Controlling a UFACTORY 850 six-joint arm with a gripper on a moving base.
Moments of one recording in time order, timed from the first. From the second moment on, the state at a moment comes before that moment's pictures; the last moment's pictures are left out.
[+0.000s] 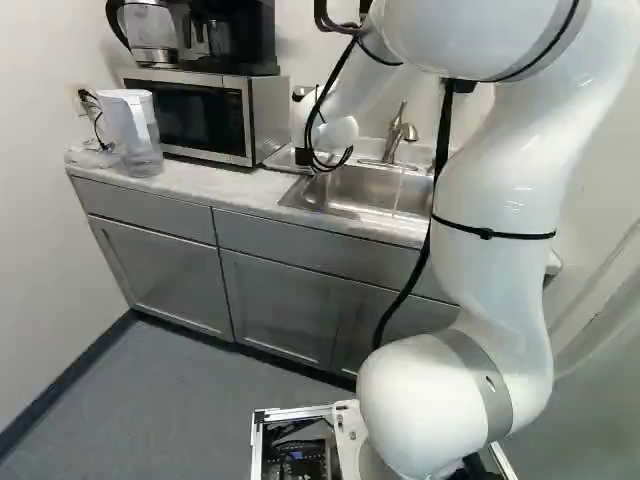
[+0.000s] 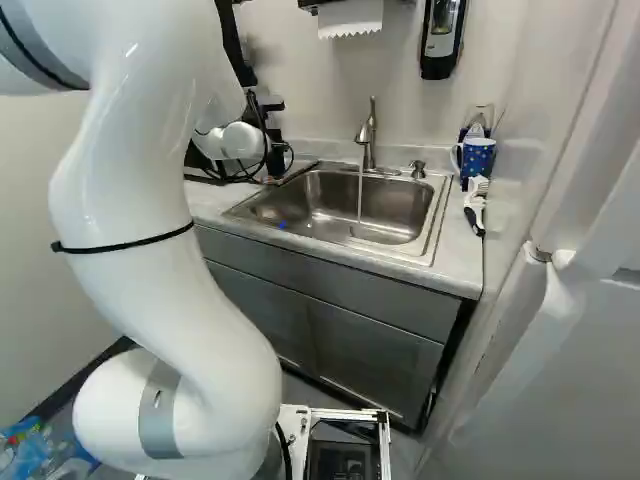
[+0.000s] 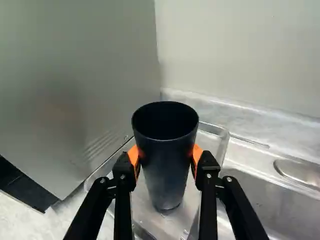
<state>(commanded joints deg) 8.5 -15.9 -60.7 0.0 28.2 1.4</state>
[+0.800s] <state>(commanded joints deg) 8.5 -15.3 -60.9 0.0 28.2 1.4</state>
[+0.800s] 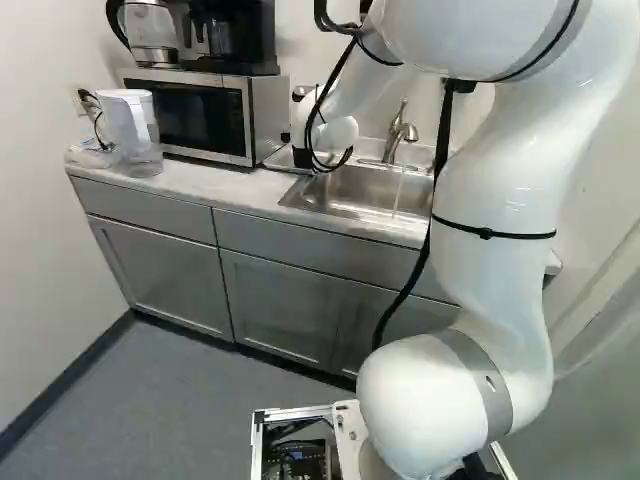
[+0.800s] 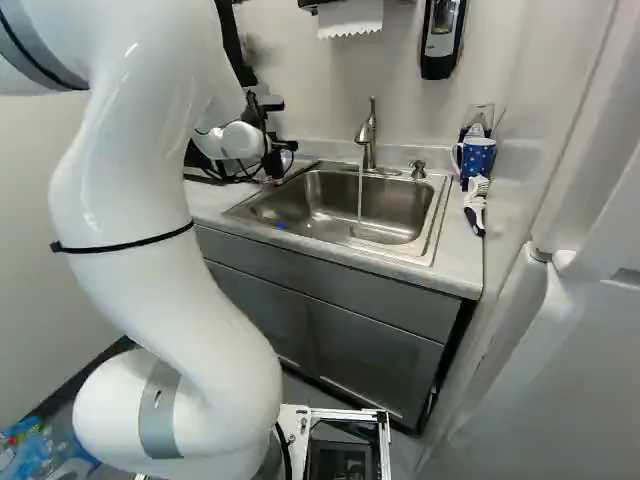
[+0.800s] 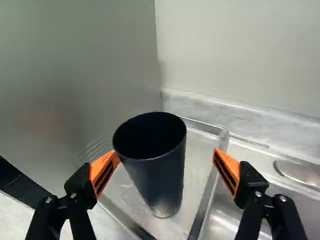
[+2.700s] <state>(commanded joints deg) 4.1 -8.2 -64.7 0.0 24.9 1.4</state>
